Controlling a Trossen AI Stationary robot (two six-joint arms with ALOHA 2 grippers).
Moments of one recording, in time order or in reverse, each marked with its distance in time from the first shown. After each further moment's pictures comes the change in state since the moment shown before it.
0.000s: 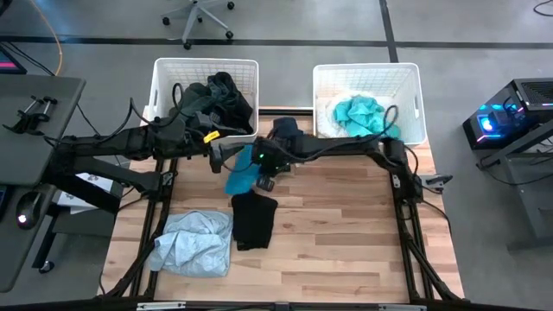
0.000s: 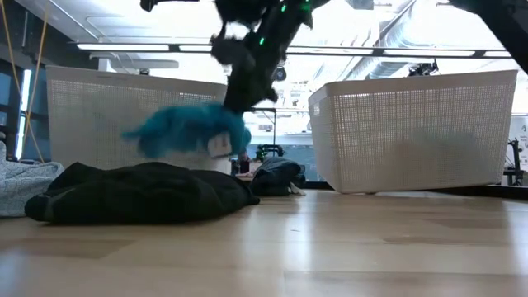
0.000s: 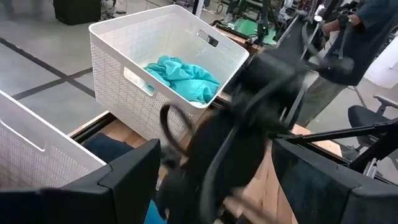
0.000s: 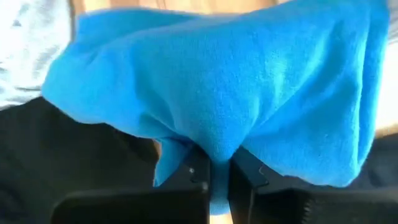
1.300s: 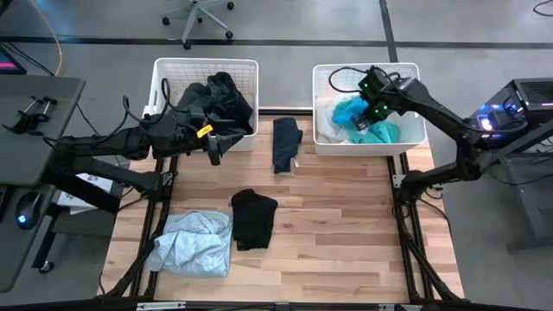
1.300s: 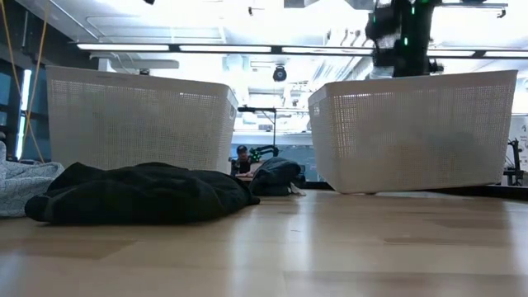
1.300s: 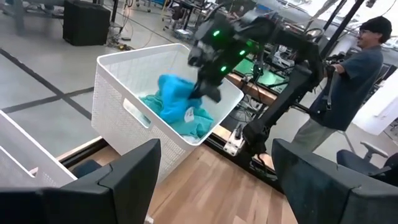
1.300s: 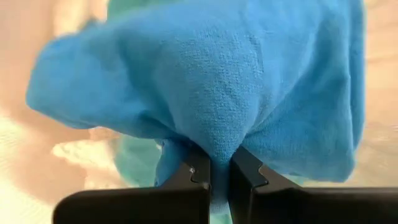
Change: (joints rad) left arm 0.001 -0.010 0.002 0.128 -0.053 -0.054; right arm -0.721 -0.771 -0.515 -0.507 0.148 0.022
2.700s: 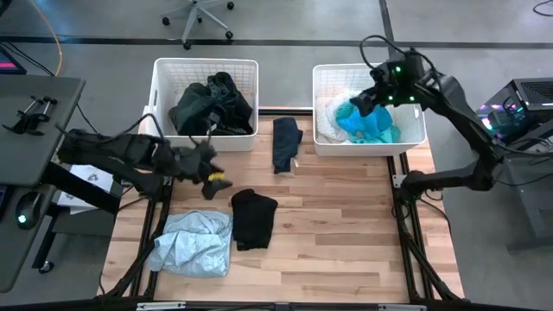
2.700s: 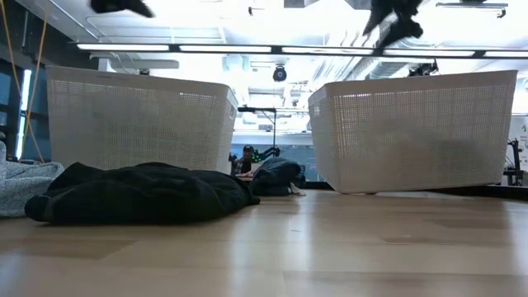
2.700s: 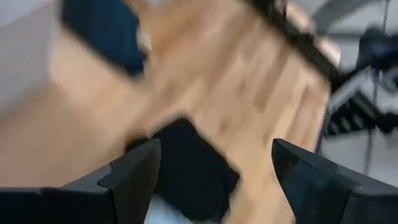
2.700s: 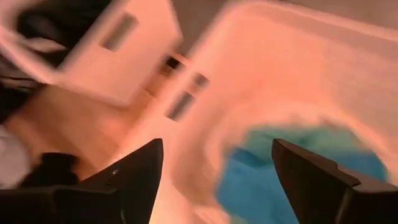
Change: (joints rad) left arm -0.226 0.108 0.129 -0.659 0.135 -0.421; right arm 0.043 -0.136 0.209 0.180 -0.289 -0.002
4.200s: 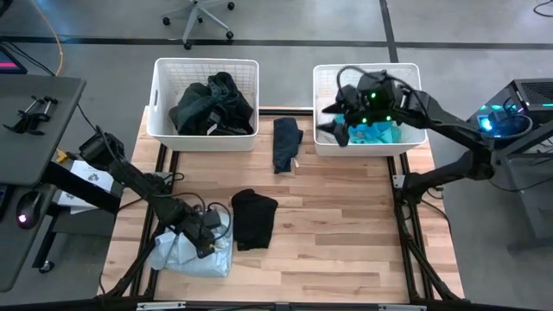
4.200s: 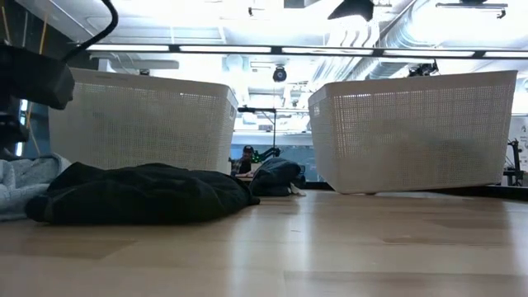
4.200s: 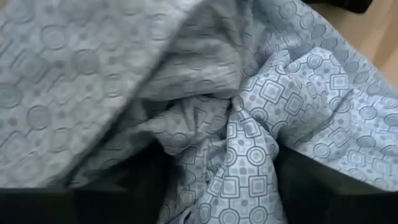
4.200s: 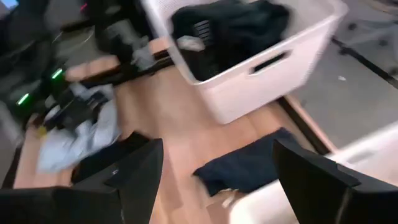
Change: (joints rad) left arm -0.471 0.378 -0.624 0.428 0.201 -0.280; right arm 0.405 0.076 -0.002 0.255 -0.030 -0.091
